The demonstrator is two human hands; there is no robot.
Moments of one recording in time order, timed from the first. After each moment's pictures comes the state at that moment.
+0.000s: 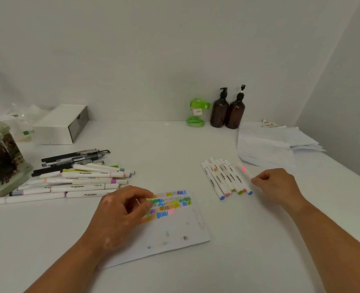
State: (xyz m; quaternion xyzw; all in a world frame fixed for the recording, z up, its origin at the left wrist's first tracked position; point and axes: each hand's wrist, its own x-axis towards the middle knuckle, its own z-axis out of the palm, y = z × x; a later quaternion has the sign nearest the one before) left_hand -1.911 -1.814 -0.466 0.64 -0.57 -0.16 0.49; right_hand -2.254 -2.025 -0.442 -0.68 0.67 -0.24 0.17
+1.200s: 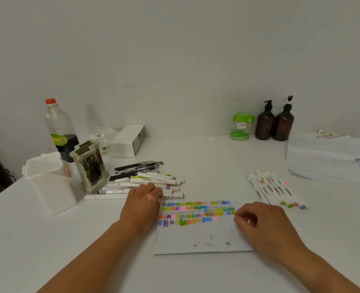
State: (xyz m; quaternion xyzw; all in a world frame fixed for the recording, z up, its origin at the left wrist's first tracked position) left_hand -1.831 -1.812 -0.480 0.76 -0.61 0.14 0.15; right_hand -2.147 -1.887 -0.445 -0.84 0.45 -0.23 0.19
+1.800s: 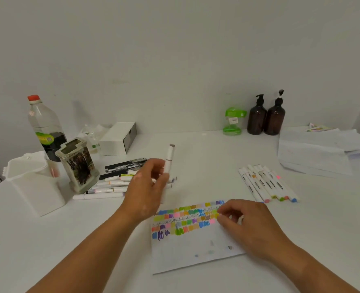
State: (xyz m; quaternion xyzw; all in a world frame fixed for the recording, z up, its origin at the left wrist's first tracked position) left_hand -1.884 -1.809 -0.413 0.71 -0.51 -0.08 0.48; right_hand -2.139 -1.882 -0.447 -0.83 0.41 -0.25 0.28
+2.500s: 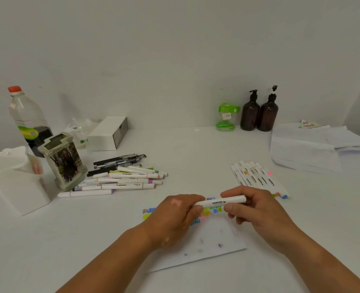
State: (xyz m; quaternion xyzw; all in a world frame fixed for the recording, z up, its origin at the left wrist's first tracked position) left_hand -1.948 -1.814 -0.441 0.63 -0.72 -0.13 0.27; right_hand -2.164 -1.902 -0.436 -0.70 0.33 -0.32 0.55
